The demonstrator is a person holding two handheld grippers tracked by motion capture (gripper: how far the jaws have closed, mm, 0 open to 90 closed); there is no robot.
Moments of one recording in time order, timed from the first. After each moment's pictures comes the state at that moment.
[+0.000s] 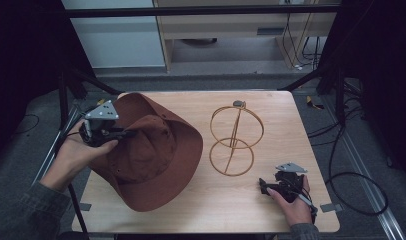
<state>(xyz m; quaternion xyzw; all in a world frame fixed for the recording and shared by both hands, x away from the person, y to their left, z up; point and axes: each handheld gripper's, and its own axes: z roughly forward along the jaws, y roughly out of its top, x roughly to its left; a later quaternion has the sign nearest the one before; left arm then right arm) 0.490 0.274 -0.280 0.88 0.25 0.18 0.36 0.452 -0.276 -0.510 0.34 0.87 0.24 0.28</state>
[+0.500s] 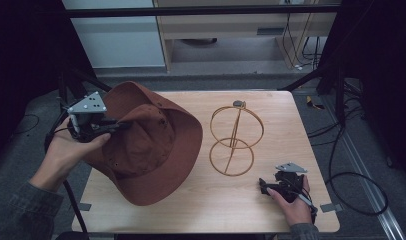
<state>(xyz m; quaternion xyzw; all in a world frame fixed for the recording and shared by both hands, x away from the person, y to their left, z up) 0.482 0.280 -0.252 0.86 0.25 0.20 0.40 0.452 -0.276 -0.510 0.34 0.87 0.24 0.28</state>
